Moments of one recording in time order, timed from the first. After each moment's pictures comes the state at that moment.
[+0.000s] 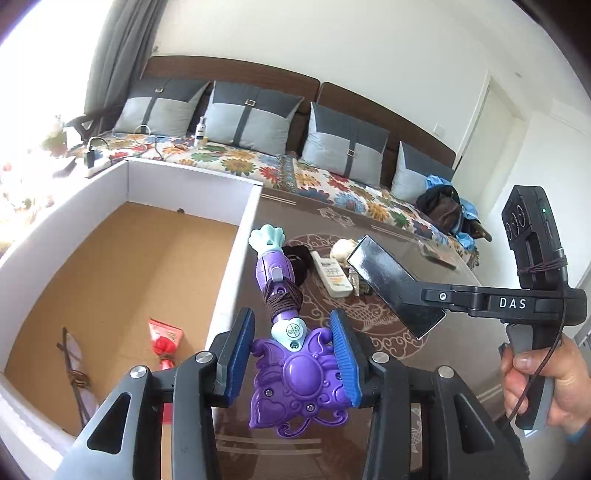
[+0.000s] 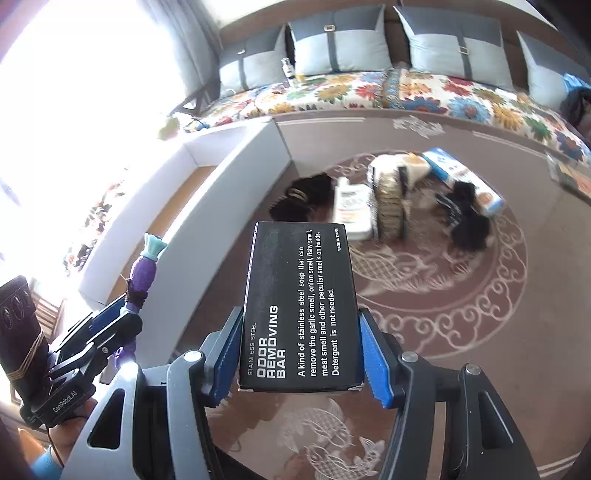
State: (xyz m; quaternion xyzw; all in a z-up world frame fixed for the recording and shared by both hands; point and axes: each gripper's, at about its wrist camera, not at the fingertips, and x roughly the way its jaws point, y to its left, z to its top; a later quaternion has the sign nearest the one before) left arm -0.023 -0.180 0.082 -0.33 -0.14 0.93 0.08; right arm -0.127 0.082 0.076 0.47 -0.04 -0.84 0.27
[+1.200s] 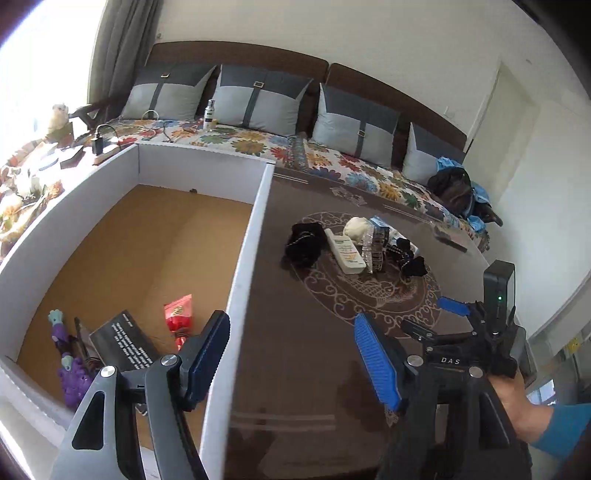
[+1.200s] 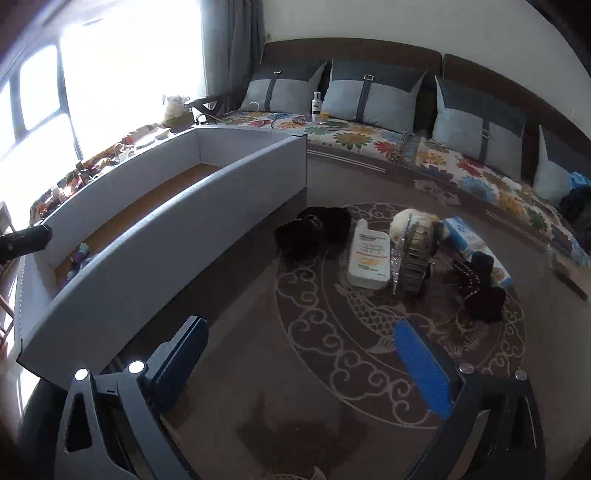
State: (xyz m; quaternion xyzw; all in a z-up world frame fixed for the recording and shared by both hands) left arm -0.018 -0.145 0.073 -0.37 -0.11 0.92 0.09; right arm -0.118 0.106 -0.005 0.41 0.10 -0.89 0.17
